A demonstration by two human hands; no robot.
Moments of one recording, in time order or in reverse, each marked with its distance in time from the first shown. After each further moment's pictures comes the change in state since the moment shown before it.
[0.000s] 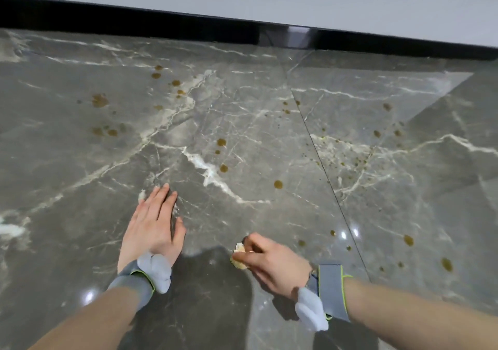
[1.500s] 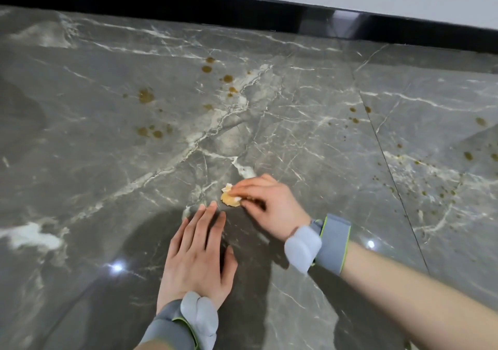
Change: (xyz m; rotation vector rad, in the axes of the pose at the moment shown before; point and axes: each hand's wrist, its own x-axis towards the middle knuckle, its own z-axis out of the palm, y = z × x) left_hand 0.003 0.001 -0.002 -0.004 -0.011 -0.036; right_hand 0.173 0.018 -0.012 0.272 0.289 -0.065
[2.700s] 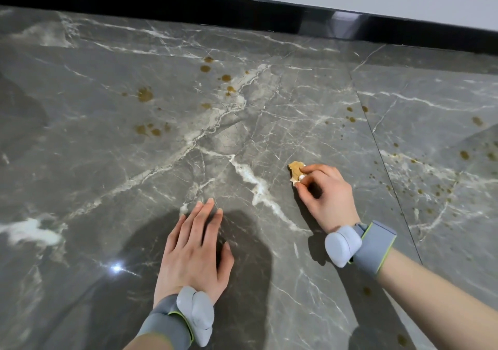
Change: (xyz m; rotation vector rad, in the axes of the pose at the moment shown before) left_hand -0.002 -0.003 0.004 0.021 0.006 0.004; right_hand -0.038 0.042 -0.050 -0.252 0.343 0.329
